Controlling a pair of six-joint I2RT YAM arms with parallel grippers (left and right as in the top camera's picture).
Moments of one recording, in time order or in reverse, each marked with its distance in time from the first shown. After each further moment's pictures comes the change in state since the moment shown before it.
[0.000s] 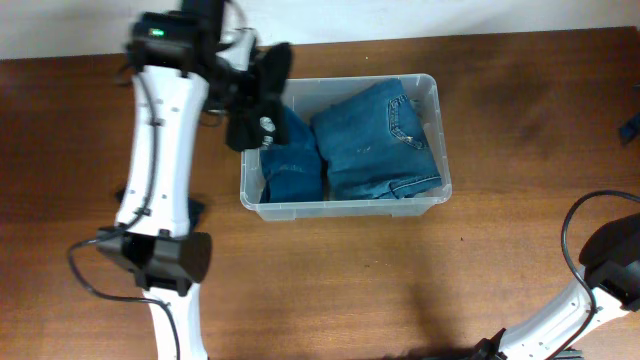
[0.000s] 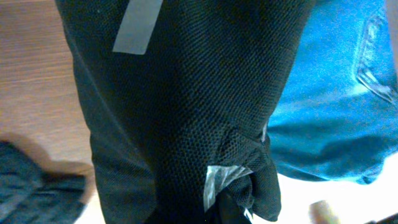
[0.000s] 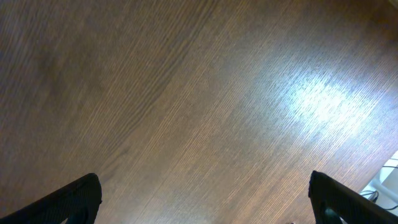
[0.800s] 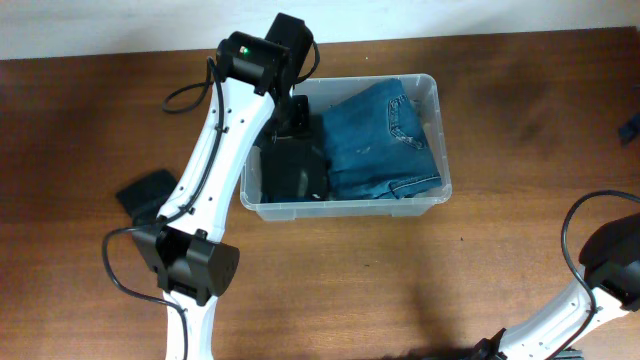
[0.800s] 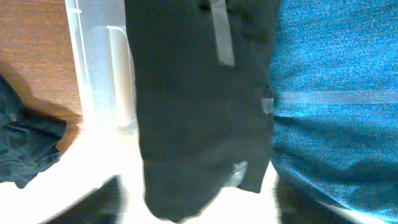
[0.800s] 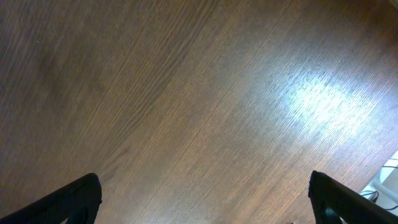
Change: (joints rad) left arm -0.190 0.000 -0.161 -0.001 -0.231 -0.312; right arm 0.000 0.000 0.000 0.000 0.000 0.000
